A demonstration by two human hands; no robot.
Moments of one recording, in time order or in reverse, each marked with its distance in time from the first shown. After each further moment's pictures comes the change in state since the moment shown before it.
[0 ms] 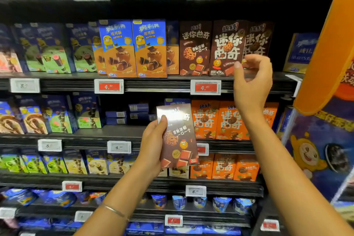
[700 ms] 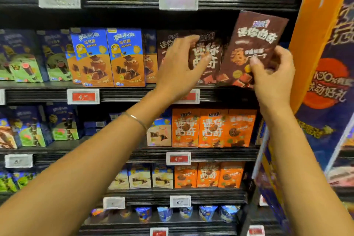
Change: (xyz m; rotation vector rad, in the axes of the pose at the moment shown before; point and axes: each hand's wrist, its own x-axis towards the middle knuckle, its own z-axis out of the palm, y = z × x) left_hand 0.061 0.123 0.148 0.899 -0.079 1.140; right_hand 0.059 0.005 -0.066 0.089 -0.004 0.140
